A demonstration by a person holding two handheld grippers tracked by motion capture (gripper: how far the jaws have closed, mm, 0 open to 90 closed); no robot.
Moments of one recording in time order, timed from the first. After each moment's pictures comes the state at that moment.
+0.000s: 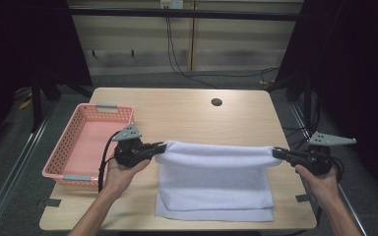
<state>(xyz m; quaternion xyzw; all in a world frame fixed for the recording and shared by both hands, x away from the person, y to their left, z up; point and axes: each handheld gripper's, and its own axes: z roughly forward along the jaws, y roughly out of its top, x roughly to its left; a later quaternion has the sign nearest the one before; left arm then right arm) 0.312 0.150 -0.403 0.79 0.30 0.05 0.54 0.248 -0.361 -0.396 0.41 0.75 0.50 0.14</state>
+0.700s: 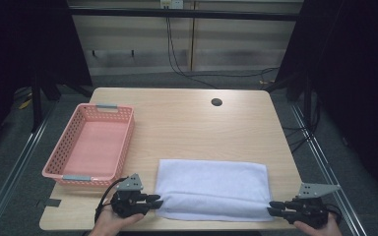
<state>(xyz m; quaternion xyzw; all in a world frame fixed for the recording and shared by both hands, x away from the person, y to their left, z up) 0.229 0.165 -0.481 0.86 0.25 -0.04 0.43 0.160 -0.347 -0.470 0.38 0.82 0.42 0.03</state>
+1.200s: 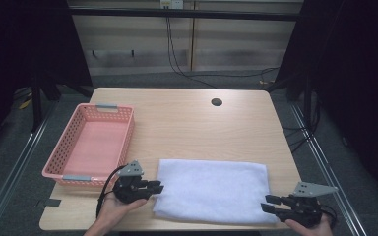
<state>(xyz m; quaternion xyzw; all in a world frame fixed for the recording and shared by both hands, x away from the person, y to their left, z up) 0.275 0.152 -0.474 0.85 0.29 -0.02 0.45 0.161 -0.323 -0.465 0.41 0.80 0.44 0.07</state>
